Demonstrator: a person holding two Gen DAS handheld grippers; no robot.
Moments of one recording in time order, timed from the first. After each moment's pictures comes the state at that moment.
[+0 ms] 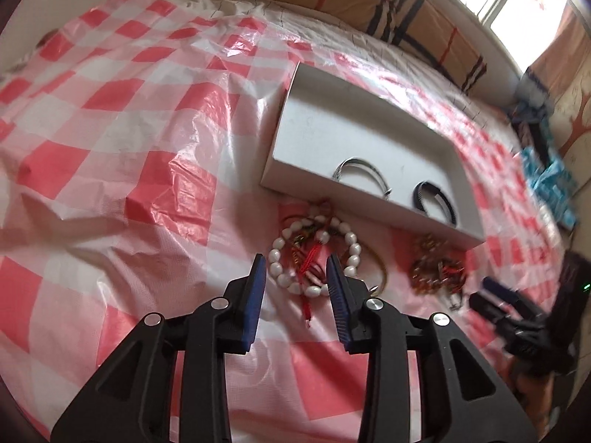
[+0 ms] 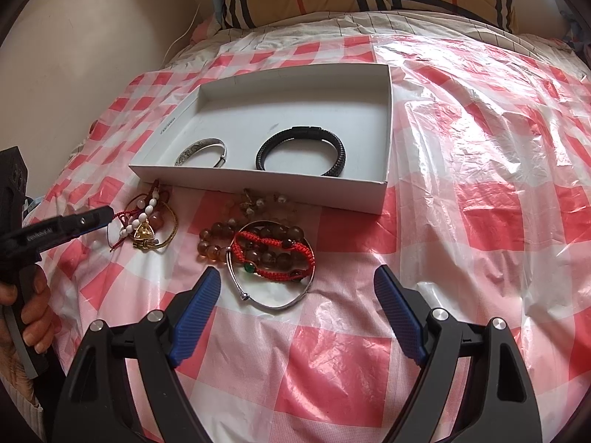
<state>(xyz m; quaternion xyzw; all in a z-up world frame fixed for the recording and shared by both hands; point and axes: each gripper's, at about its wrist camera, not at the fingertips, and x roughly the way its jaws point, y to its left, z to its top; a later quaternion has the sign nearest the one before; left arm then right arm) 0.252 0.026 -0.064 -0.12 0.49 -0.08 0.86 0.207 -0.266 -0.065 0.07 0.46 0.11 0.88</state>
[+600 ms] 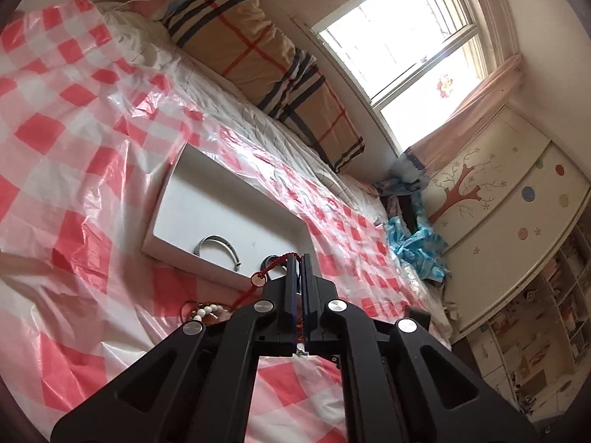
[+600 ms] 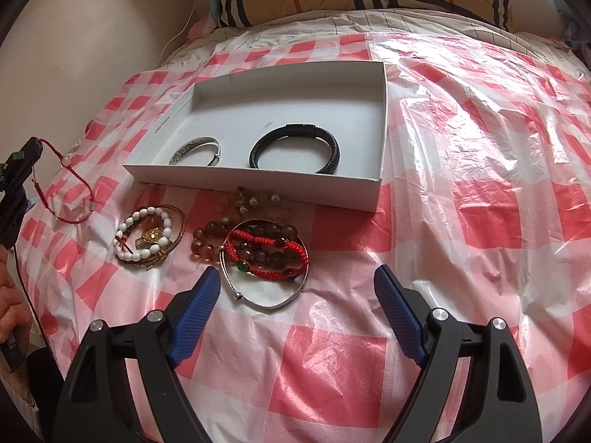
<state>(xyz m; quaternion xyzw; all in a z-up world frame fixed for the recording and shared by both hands) 0.223 0.060 -0.009 -0.31 0.31 -0.29 0.85 0.209 -0.269 -0.067 0.07 0.47 0.10 0.88</state>
